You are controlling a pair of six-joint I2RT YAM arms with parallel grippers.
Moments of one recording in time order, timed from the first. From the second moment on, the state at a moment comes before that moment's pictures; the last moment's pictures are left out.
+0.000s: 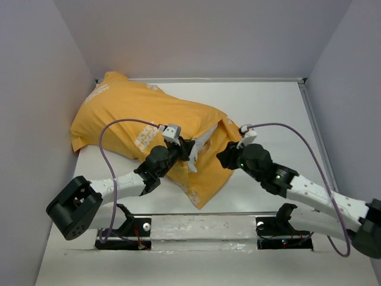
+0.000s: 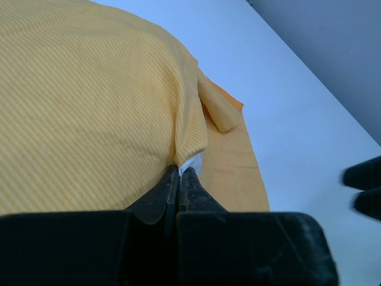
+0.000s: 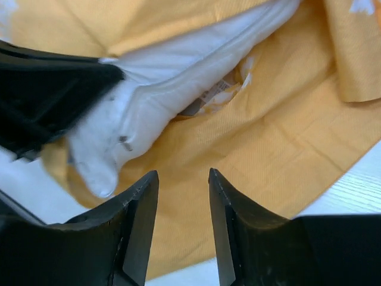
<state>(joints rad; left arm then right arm) -0.79 1.27 0.42 0.78 -0.19 -0.37 0.89 0.82 0.60 -0.11 0.27 0.56</state>
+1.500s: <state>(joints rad) -0.78 1.45 0.51 0.84 -0.17 -0.38 0.68 0.79 0.53 -0.04 0.14 0.54</state>
